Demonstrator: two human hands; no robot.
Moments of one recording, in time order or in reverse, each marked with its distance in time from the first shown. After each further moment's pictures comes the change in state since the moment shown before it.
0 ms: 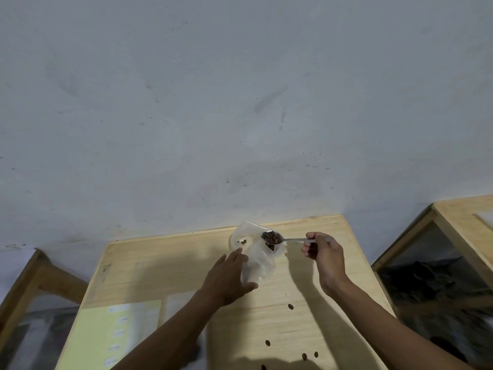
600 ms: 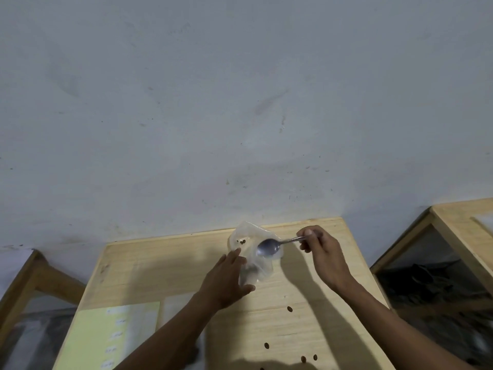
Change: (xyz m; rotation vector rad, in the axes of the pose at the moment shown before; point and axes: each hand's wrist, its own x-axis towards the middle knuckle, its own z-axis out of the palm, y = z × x) left_hand -0.001 -0.004 0.003 -0.029 0.027 0.010; right_hand -0.008 -0.020 -0.008 -0.396 -0.277 -0.425
